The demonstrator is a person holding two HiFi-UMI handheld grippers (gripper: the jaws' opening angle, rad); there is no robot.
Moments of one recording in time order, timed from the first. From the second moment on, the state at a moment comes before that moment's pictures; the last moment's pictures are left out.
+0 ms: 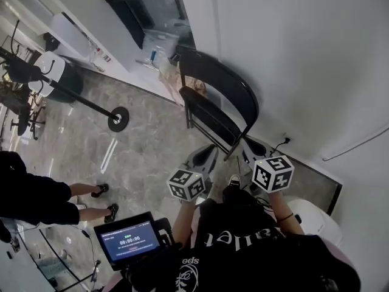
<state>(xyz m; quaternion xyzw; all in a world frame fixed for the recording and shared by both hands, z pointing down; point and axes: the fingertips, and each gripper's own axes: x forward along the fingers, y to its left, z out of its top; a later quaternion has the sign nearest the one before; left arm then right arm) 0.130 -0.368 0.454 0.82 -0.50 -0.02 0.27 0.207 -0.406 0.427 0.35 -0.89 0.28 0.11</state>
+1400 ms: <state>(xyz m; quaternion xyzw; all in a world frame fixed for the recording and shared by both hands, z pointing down) 0.048 -0.521 0.569 0.71 -0.52 -0.05 0.46 0.135 -0.615 0.401 0.24 -0.91 0.19 0.29</state>
